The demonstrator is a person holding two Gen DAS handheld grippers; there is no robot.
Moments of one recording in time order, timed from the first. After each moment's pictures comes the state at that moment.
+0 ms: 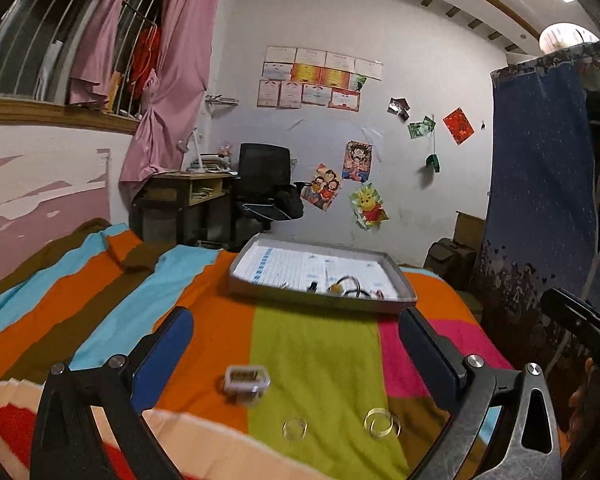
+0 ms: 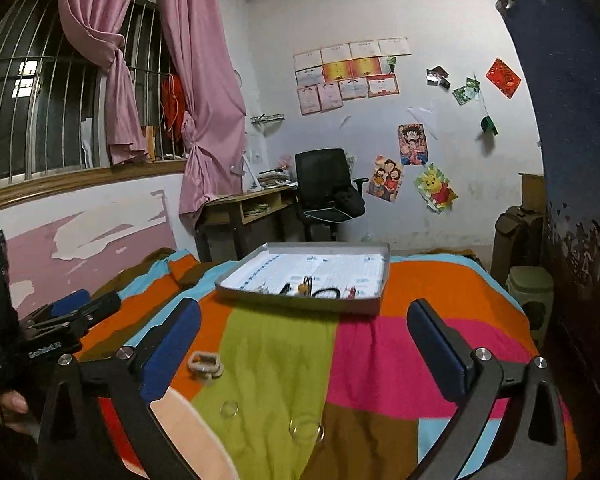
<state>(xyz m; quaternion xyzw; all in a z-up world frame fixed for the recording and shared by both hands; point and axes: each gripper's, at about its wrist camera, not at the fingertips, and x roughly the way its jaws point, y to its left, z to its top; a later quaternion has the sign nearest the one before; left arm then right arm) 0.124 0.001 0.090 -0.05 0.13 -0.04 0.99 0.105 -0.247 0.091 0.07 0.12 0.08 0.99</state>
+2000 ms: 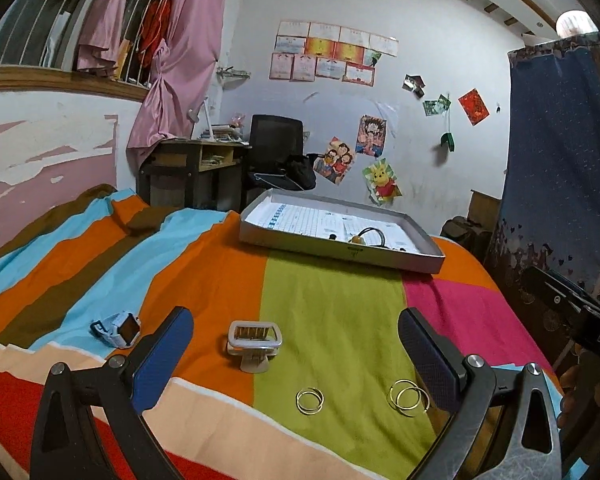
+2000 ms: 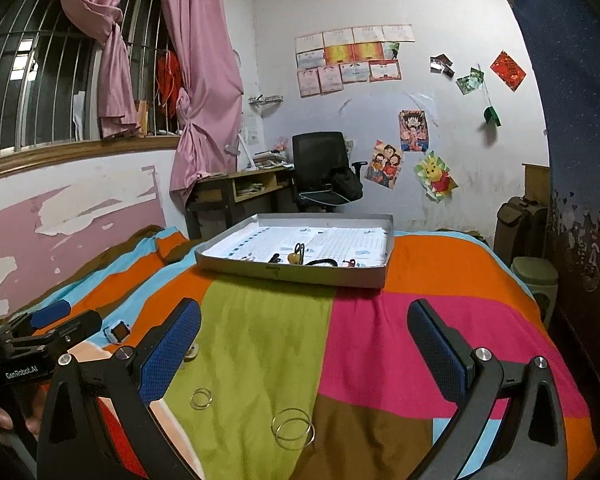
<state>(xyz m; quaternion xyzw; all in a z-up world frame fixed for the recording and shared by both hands) 0.157 -0.002 0.027 -0.06 0.18 -0.02 0.98 0.165 -0.224 0.037 0.05 0.14 0.07 0.99</state>
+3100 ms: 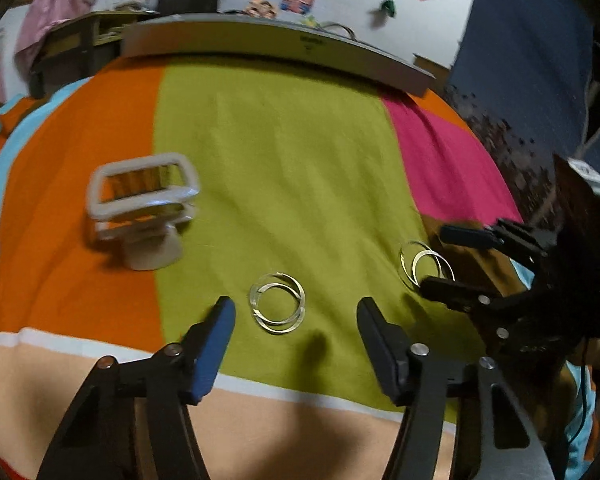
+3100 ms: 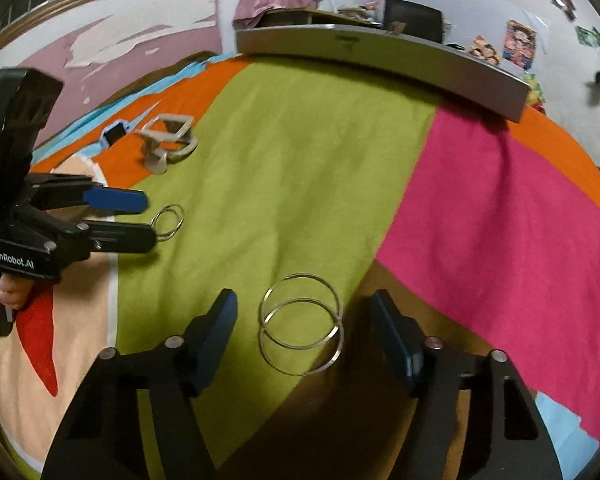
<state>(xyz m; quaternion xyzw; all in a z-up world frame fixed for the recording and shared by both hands) 0.251 -0.022 -0.095 -0.02 0.42 -0.20 0.88 0.255 -0.177 -0.107 -0.10 0.38 0.21 0.90</state>
